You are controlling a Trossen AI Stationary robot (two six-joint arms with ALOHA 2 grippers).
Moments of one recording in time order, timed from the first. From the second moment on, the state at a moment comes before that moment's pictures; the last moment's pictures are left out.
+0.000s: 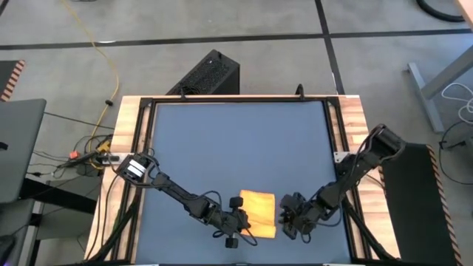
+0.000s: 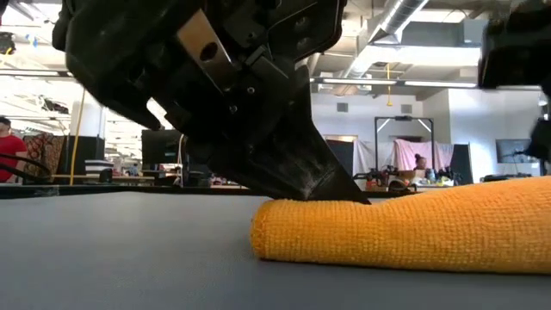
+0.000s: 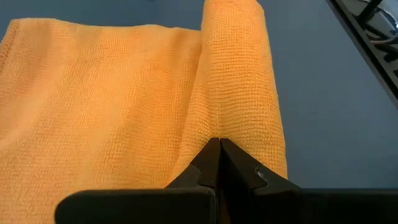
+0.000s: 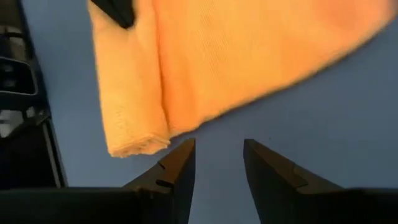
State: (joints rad) left arm -0.50 2.14 1.24 0.20 -0.24 -0.32; right arm 0.76 1.58 0.73 -0.11 0.30 1.24
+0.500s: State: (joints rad) left arm -0.48 2.14 1.24 0.17 -0.23 -0.33; right arm 0.99 1.75 0.83 0.22 0.66 0.33
